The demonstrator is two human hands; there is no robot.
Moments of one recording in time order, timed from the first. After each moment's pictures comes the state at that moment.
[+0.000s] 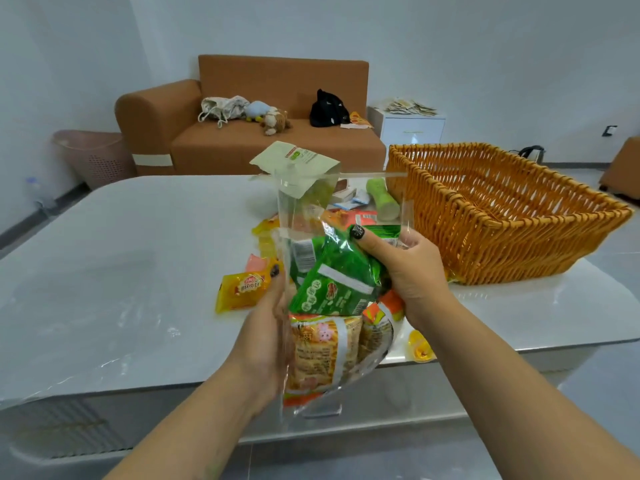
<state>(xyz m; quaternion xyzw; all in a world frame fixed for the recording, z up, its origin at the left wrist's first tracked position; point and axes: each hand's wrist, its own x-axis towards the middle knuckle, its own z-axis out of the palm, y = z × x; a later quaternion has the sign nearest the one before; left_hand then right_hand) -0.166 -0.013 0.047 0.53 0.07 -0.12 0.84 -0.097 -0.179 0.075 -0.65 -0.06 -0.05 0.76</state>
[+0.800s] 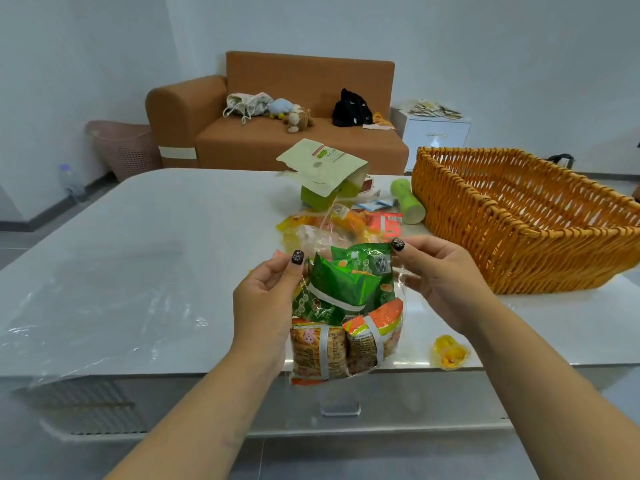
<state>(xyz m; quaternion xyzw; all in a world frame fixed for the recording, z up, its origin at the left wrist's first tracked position) -0.140 0.014 0.039 0.55 0.15 0.16 0.81 -0.082 -0.188 0.067 -0.65 -0.08 0.05 0.76</state>
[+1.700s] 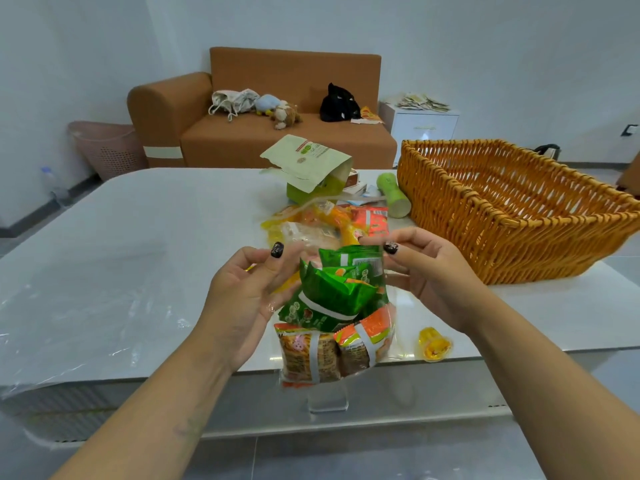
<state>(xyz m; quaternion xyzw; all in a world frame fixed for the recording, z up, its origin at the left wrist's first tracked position) -0.145 0.022 0.059 0.48 0.04 0.05 0.87 -0.088 -0.209 0.069 -0.63 -0.16 0.11 0.75</state>
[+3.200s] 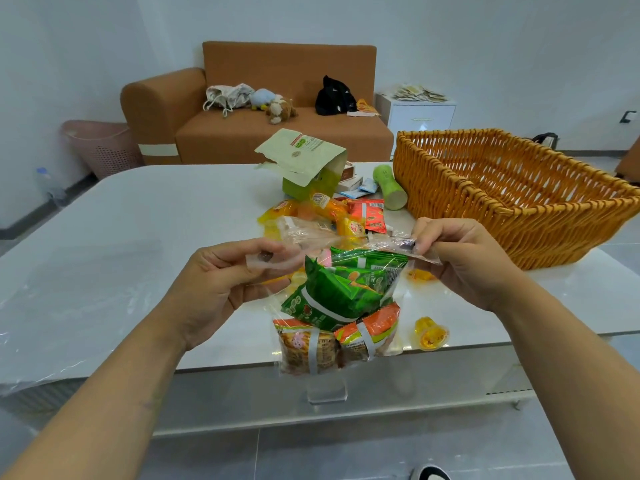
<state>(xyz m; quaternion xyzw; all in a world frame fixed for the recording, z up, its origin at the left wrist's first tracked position) -0.152 0.054 0.071 0.62 -0.08 -0.02 0.78 -0.089 -0.237 0.082 -0.65 -0.21 0.07 0.73</state>
